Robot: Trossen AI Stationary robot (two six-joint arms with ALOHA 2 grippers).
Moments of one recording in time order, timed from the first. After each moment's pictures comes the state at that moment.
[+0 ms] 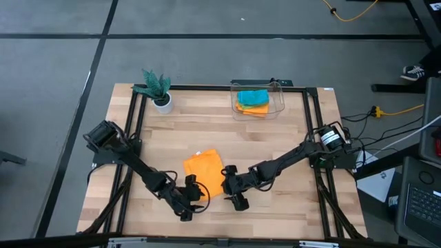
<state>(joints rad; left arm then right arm) -0.66 1.79 0.81 0.19 -0.38 -0.57 0.40 1.98 1.11 0.05 0.06 0.12</state>
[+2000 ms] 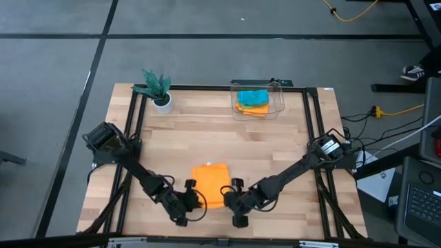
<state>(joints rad) -0.72 1.79 0.83 0.19 -0.38 -0.47 0.56 2.04 1.31 -0.22 0.20 0.50</state>
